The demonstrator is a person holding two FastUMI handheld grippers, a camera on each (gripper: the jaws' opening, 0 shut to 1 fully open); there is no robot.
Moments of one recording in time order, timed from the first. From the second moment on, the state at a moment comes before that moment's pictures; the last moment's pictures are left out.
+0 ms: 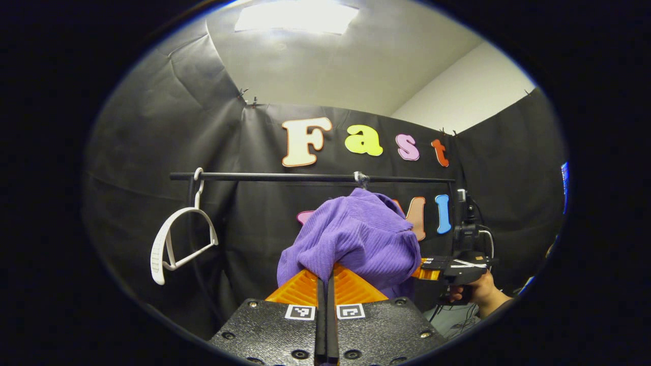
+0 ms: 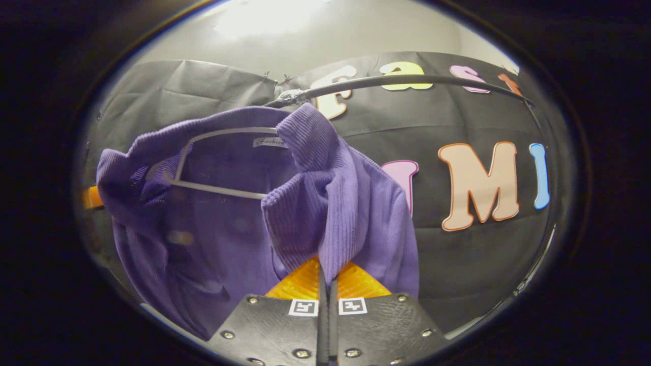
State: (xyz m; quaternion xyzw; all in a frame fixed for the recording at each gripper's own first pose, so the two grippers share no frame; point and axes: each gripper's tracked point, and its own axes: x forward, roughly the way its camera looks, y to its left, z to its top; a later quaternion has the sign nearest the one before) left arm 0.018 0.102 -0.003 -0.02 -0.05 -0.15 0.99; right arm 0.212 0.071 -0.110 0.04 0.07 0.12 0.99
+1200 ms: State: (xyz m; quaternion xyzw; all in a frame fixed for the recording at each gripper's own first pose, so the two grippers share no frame) left arm 0.033 0.110 -0.020 -0.03 -0.03 -0.14 0.99; right arm 0.223 0.087 -0.154 0.18 0.14 0.18 0.96
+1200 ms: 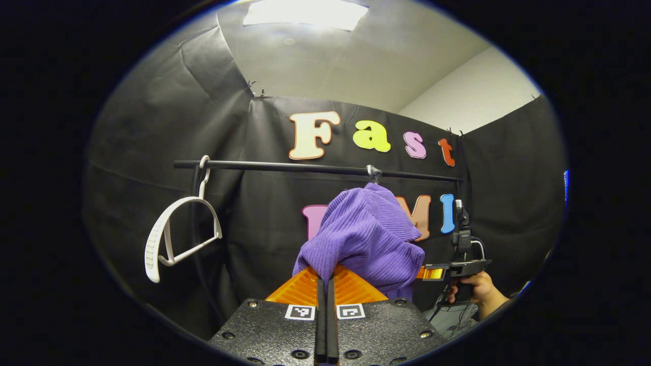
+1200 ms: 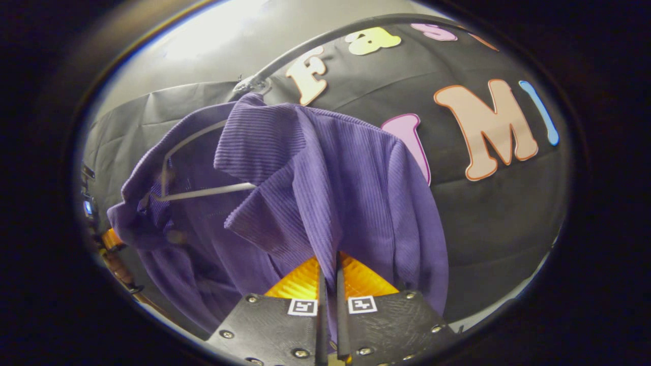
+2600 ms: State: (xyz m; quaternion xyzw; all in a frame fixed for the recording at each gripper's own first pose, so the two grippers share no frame) left arm 0.011 0.127 0.017 -0.01 -0.06 -0.14 0.99; right arm 0.237 0.100 -0.136 0.07 0.06 0.09 0.99
